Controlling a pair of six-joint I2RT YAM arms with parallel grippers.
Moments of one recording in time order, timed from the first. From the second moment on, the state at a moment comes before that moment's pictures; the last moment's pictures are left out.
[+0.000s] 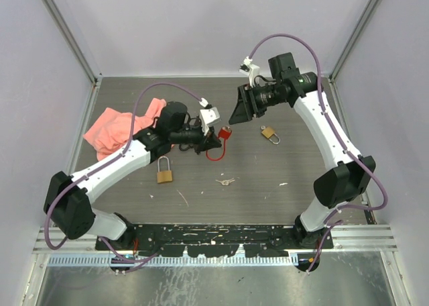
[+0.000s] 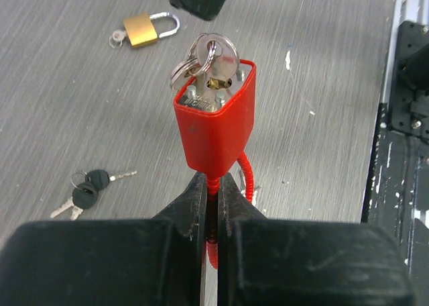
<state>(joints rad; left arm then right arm) -0.67 1.40 1.11 -0.16 0.59 0.18 0.31 1.65 1.80 -1.05 -0.84 -0.07</state>
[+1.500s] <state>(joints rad) -0.73 1.47 1.14 -0.21 0.40 0.22 0.40 1.66 1.76 -1.10 -0.70 -0.07</state>
